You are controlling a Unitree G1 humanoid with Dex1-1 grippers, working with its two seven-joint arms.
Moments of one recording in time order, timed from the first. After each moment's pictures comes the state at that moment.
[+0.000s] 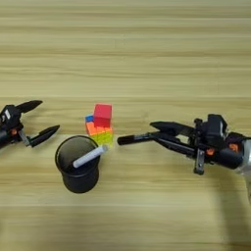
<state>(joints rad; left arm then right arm) -0.43 0.35 0.05 0.88 -0.22 -0.49 -1.07 -0.01 -0.59 -0.14 -0.08 0.56 -0.03 1.34</state>
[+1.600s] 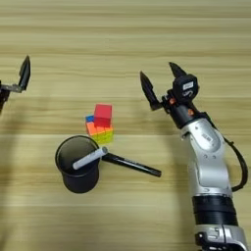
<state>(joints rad) -0.35 0.18 0.17 0.43 -0.06 -0.54 -0.27 -0.23 -0.20 -0.13 0.07 0.18 -0.19 0.36</state>
